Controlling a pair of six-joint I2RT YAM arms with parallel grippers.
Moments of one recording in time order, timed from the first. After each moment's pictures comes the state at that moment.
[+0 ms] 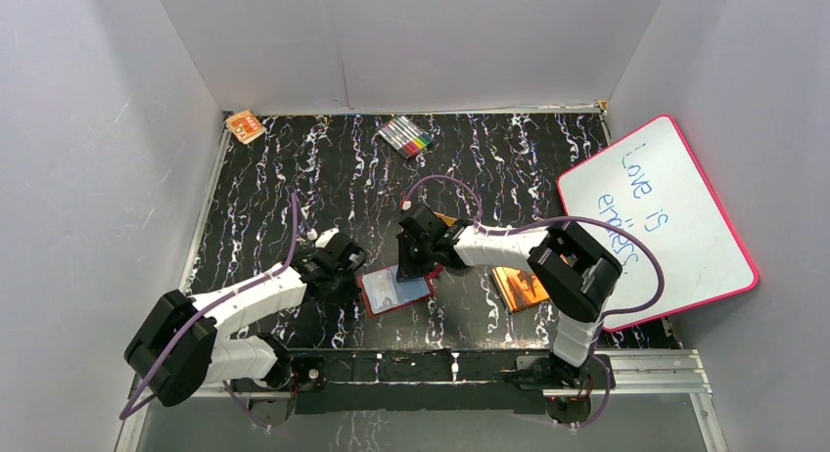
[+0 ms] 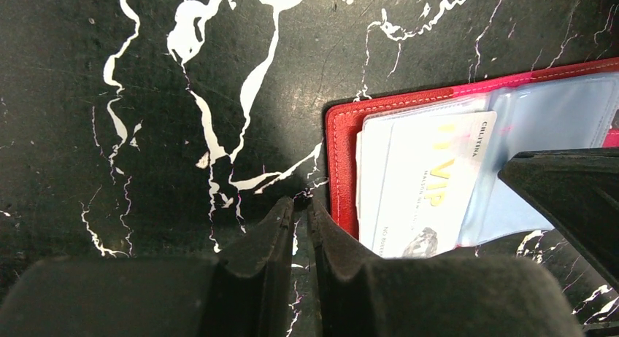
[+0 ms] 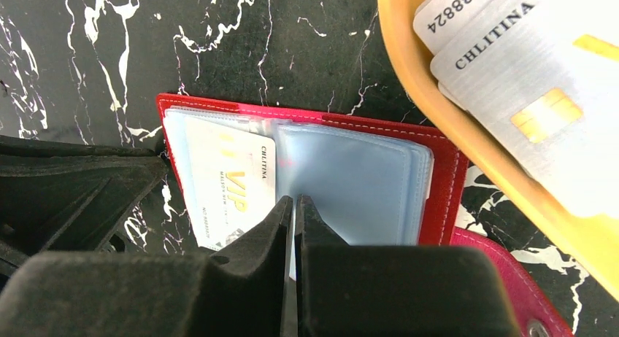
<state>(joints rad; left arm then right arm) -0.70 1.21 0.55 -0.50 -0.18 -0.95 0.95 1.79 1.05 -0.23 -0.15 0.74</state>
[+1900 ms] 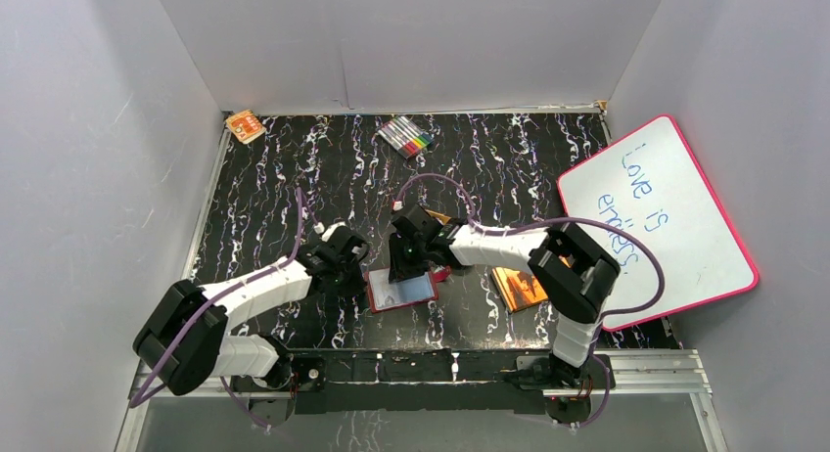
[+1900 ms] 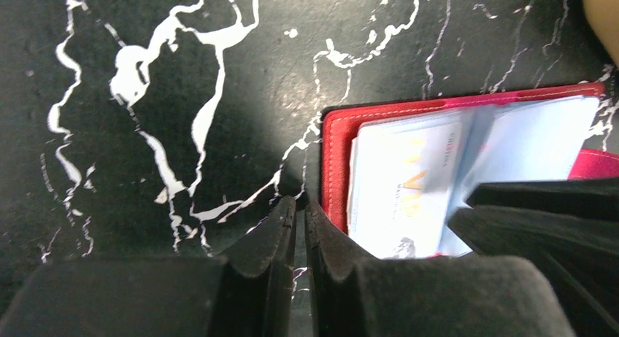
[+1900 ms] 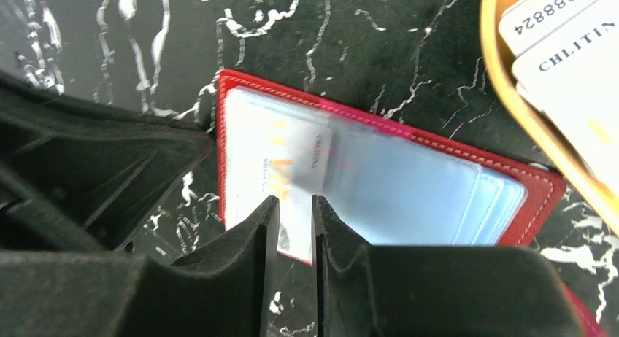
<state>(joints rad) -0.68 1.28 0.58 -0.41 -0.12 -0.90 0.97 1.81 1.11 -0.27 -0.16 0.70</state>
